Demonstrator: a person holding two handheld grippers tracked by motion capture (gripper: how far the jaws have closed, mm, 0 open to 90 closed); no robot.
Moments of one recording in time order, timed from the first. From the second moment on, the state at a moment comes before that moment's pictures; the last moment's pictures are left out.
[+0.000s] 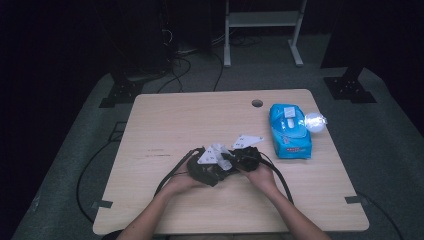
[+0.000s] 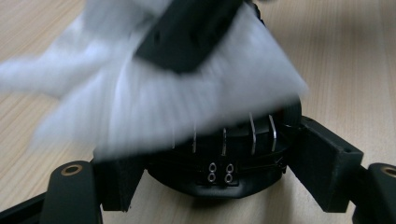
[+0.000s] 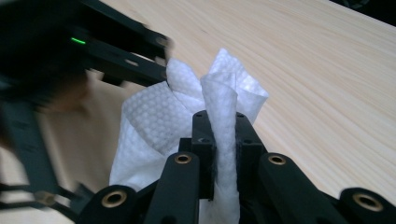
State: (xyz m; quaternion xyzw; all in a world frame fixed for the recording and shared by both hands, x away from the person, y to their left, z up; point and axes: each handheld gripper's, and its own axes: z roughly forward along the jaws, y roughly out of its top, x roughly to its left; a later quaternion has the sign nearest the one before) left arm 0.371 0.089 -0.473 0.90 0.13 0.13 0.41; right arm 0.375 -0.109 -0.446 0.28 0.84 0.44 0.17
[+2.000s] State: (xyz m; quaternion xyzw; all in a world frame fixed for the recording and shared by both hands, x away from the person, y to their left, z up) left arm 0.371 0.088 -0.476 0.90 0.11 0.14 0.40; right arm 0.379 -0.162 -0.453 0.35 0.82 0.41 0.19
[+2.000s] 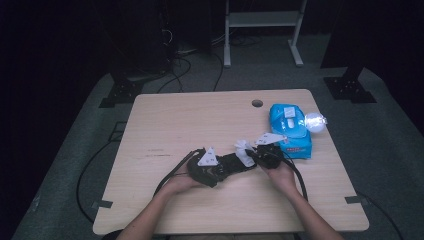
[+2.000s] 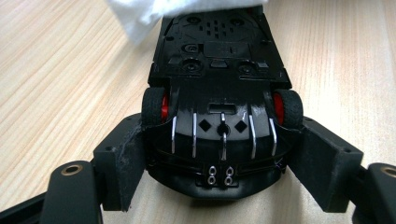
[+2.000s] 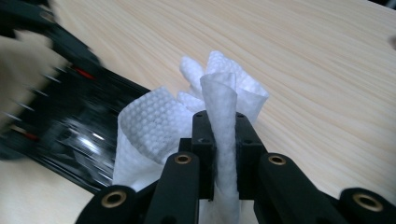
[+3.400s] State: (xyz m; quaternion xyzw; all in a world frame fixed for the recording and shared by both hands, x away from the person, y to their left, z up) left arm 0.371 0.091 -0.477 0.90 0.11 0.14 0.40; right arm 0.390 -0.174 -0.452 0.36 0.82 0.41 0.17
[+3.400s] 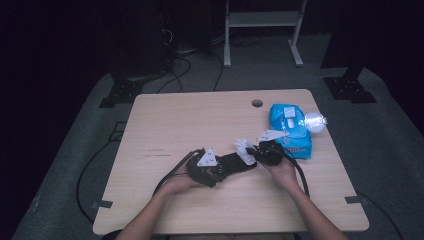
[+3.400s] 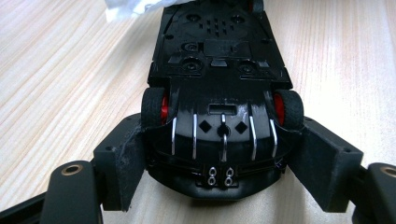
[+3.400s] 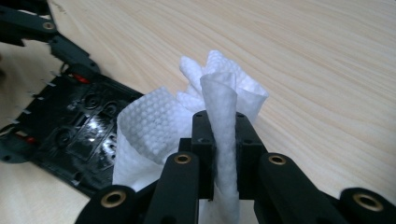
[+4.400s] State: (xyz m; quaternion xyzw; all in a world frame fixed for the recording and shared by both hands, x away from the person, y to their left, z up) left arm 0.373 0.094 -0.476 0.90 0.11 0.13 0.40; right arm 0.349 -0.137 -0.455 0.26 0.85 0.44 0.12
